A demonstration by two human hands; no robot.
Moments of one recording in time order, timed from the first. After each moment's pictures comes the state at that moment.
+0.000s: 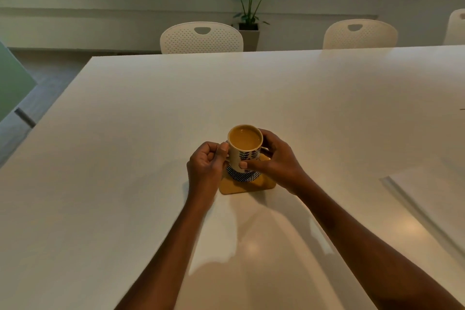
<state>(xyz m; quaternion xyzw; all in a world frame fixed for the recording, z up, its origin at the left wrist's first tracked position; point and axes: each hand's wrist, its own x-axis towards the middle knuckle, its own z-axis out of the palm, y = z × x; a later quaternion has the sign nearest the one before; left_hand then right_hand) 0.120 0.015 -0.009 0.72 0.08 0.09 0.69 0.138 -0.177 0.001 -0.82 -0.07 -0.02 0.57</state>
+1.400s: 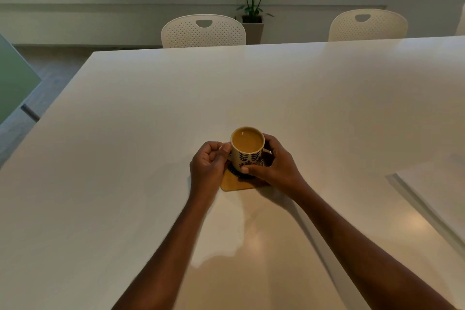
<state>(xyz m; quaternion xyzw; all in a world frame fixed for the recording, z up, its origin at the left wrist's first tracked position) 0.129 0.021 -0.037 0.71 0.07 0.05 0.70 0.133 -0.179 -0.036 -0.82 -0.06 -0.03 0.56</state>
